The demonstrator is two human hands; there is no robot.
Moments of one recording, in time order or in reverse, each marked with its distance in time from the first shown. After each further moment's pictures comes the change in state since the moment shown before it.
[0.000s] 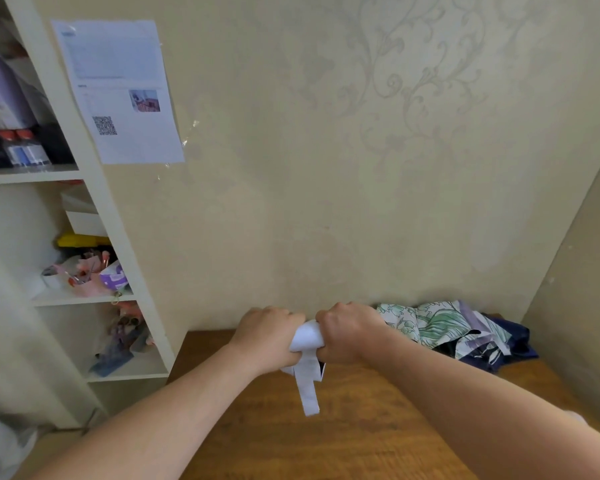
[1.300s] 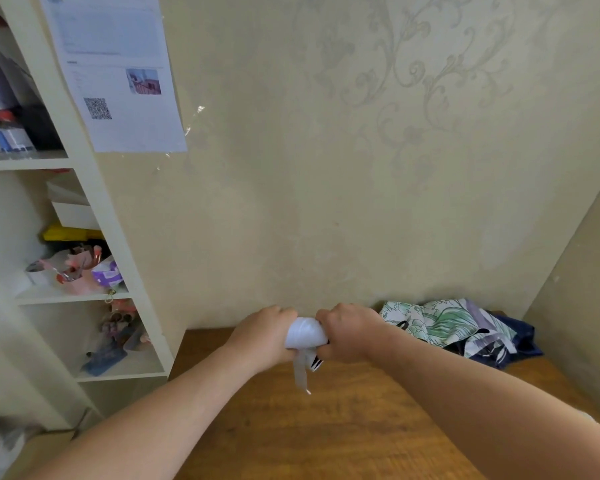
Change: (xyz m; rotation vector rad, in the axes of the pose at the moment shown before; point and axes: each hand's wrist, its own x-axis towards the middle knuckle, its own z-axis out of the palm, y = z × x) left_hand 0.014 -0.057 0.034 -0.193 -0.042 -0.069; right_hand 0.041 -0.016 0.010 0.083 -0.034 -0.008
